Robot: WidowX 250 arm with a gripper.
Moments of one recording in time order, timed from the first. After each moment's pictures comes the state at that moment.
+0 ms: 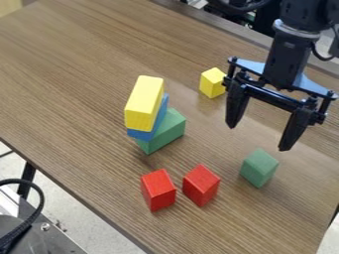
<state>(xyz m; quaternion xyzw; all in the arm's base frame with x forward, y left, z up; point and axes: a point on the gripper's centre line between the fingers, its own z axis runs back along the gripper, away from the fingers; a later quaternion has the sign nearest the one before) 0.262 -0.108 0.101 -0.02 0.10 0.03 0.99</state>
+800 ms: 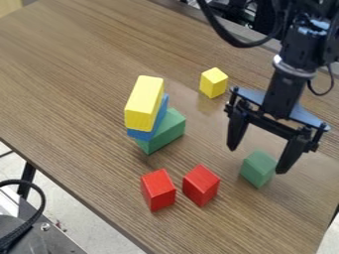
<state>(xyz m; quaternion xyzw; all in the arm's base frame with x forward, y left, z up) 0.268 -0.116 0.057 -0.01 0.10 0.03 0.99</state>
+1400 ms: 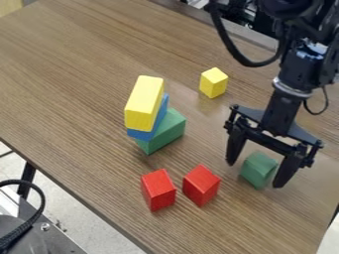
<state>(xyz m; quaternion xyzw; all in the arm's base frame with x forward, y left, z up) 0.269 -0.117 0.036 0.00 0.13 0.05 0.99</state>
